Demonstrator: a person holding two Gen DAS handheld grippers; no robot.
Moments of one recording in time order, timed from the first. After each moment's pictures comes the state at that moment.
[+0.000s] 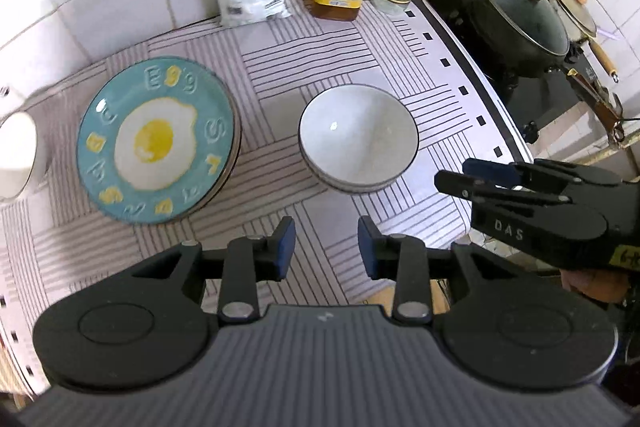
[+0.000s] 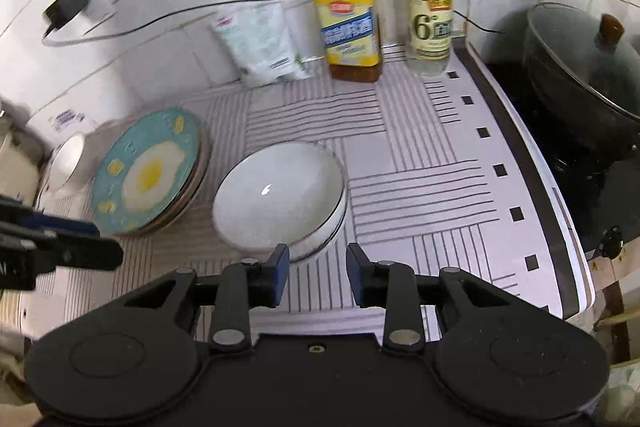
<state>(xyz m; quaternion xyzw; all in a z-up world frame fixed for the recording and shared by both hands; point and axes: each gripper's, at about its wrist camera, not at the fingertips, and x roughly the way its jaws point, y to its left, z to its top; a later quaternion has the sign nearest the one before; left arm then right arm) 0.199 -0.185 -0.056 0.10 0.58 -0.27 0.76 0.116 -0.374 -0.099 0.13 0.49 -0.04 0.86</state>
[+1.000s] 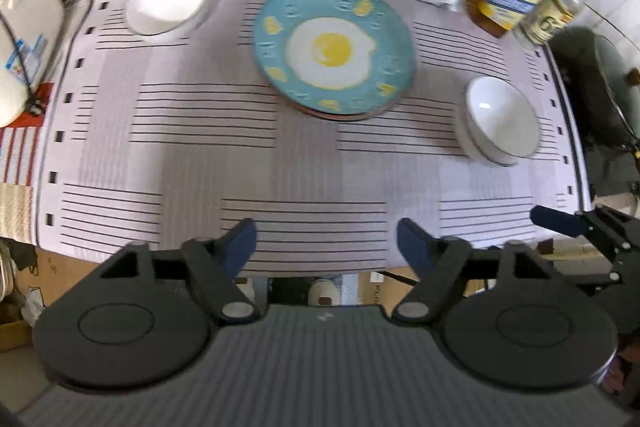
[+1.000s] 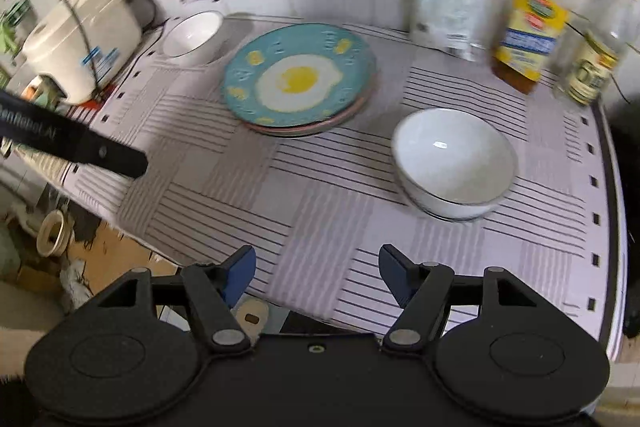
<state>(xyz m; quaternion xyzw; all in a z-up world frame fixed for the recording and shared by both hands) 0.176 -0.028 -0.066 -0.02 0.61 -0.11 0.78 0.107 -0.259 -0.088 0.00 0.54 0.13 0.83</state>
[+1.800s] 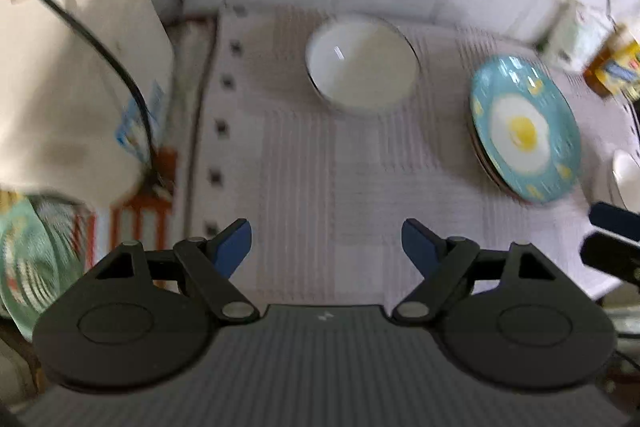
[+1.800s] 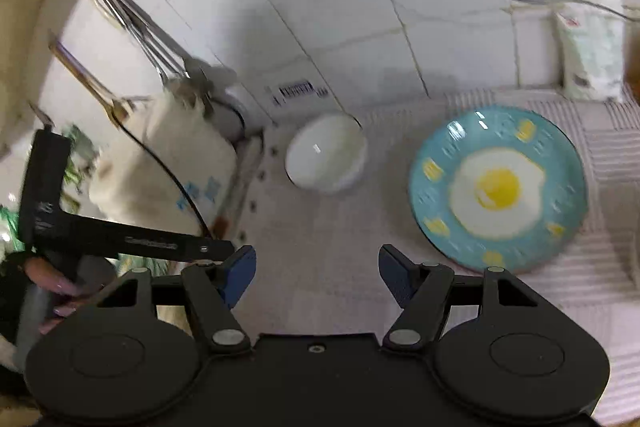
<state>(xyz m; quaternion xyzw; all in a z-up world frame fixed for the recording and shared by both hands) 0.292 0.162 -0.082 0.02 0.58 -0.07 0.81 0.208 -0.100 -0.069 0.19 0.45 0.17 0.86</state>
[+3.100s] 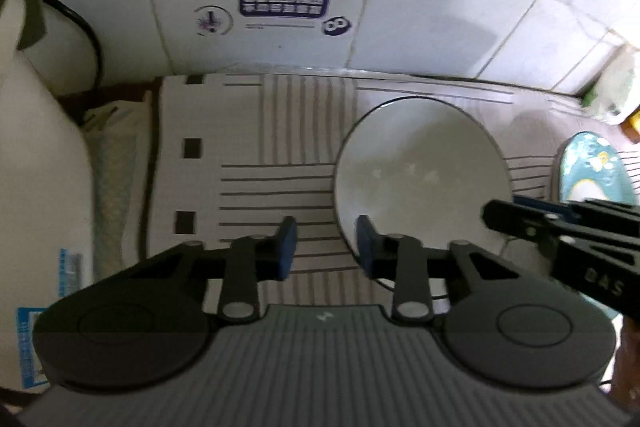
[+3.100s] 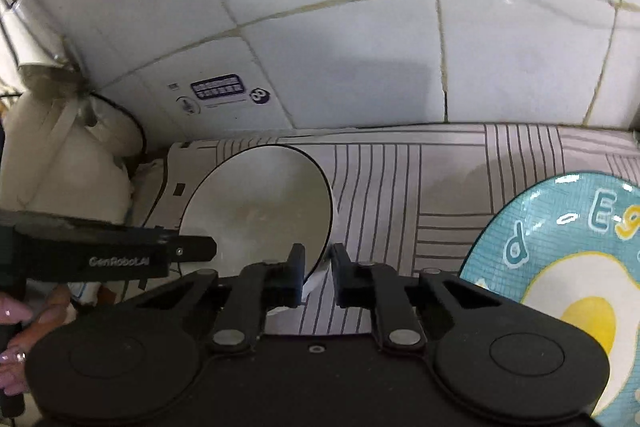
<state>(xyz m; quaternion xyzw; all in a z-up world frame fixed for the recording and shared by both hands) 0.431 0.168 -0.194 0.00 0.55 -0.14 0.82 0.375 -0.043 -0.193 0.13 0.48 0.11 0.86</state>
